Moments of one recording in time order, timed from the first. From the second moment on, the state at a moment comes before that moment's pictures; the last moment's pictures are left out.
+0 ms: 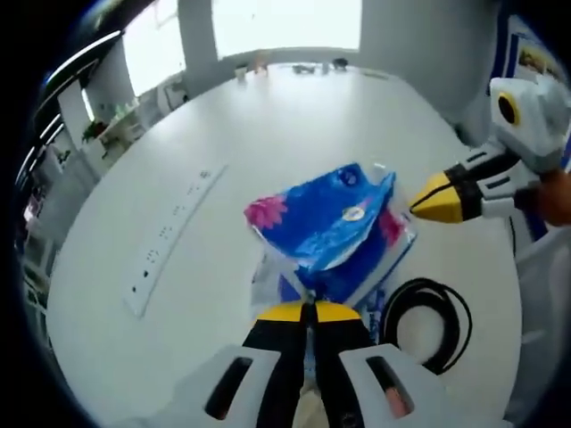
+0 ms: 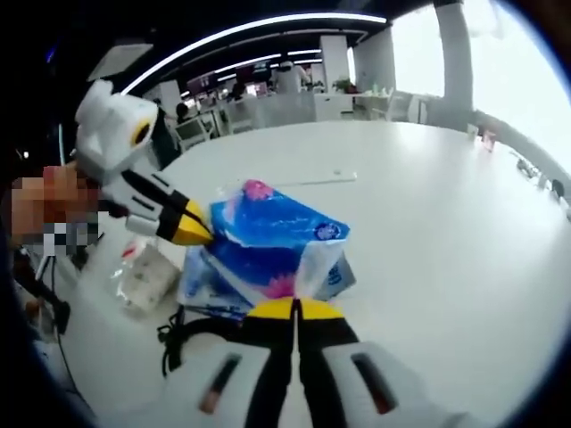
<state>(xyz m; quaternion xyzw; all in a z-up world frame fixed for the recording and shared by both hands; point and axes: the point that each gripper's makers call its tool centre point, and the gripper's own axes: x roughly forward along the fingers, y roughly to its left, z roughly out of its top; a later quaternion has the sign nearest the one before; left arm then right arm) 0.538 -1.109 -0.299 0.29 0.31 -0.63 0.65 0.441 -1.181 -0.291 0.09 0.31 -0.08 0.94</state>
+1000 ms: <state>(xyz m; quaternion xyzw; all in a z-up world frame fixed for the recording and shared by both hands) 0.492 -1.180 -0.244 0.21 0.28 -0.64 0.69 0.425 -1.275 -0.222 0.05 0.25 -0.09 0.96</state>
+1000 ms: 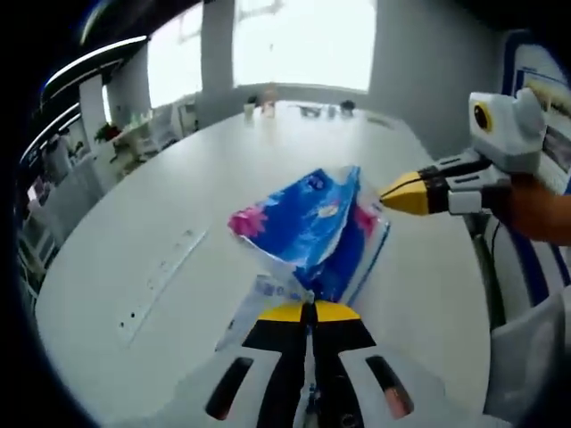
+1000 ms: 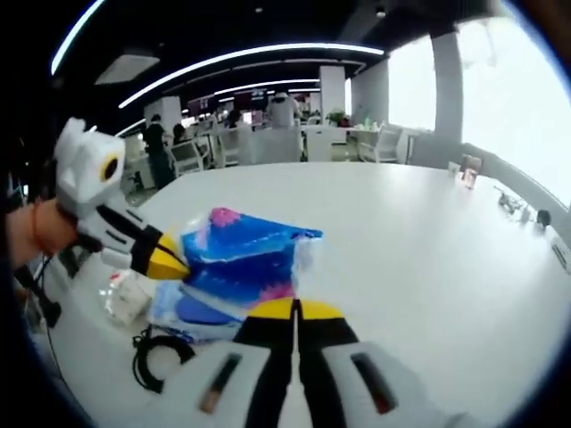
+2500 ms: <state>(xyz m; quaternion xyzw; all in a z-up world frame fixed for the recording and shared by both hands) 0.456 -1.265 -0.323 0.12 0.41 -0.55 0.72 0.424 -1.377 -0.289 0.03 0.31 -0.04 0.95</state>
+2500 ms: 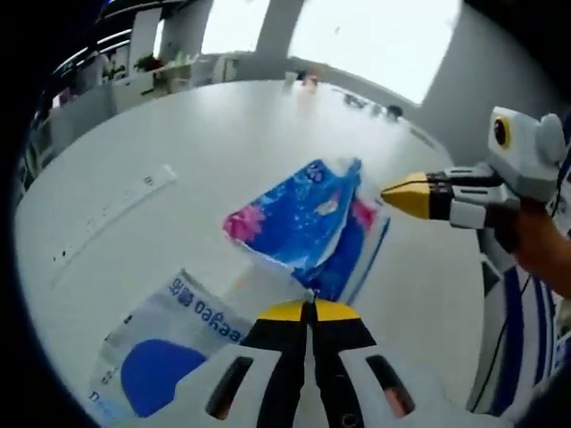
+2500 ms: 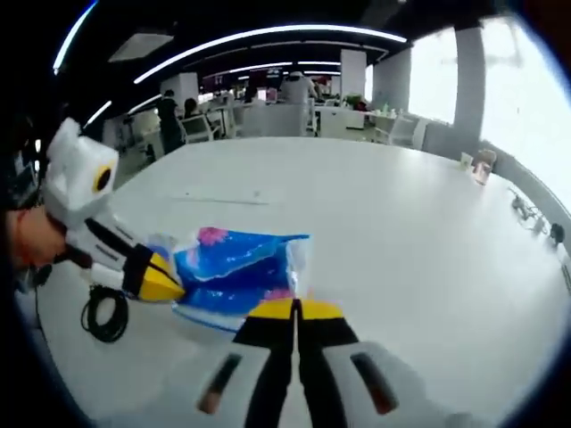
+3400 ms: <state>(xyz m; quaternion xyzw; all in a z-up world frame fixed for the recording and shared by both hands) 0.445 -1.269 -0.359 0.12 0.45 -0.53 0.71 0.411 -1.386 -0.338 0.05 0.35 -0.04 0.93</state>
